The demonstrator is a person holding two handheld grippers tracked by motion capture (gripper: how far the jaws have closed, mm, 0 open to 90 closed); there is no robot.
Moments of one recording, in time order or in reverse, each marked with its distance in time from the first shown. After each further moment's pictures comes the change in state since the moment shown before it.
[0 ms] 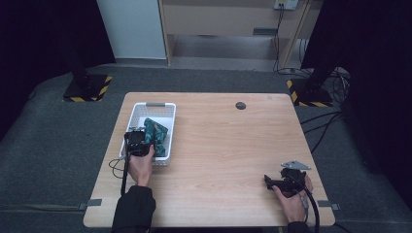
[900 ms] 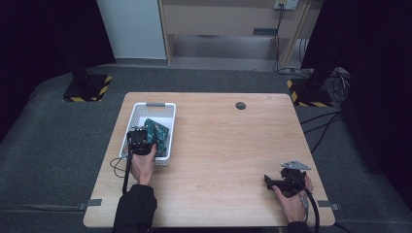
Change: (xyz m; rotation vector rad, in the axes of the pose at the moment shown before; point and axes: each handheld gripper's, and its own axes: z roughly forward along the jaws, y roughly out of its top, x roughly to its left) left arm -0.003 0.002 0.009 0.042 0.022 0.004; right arm 0.000 0.000 0.000 0.000 0.000 0.000
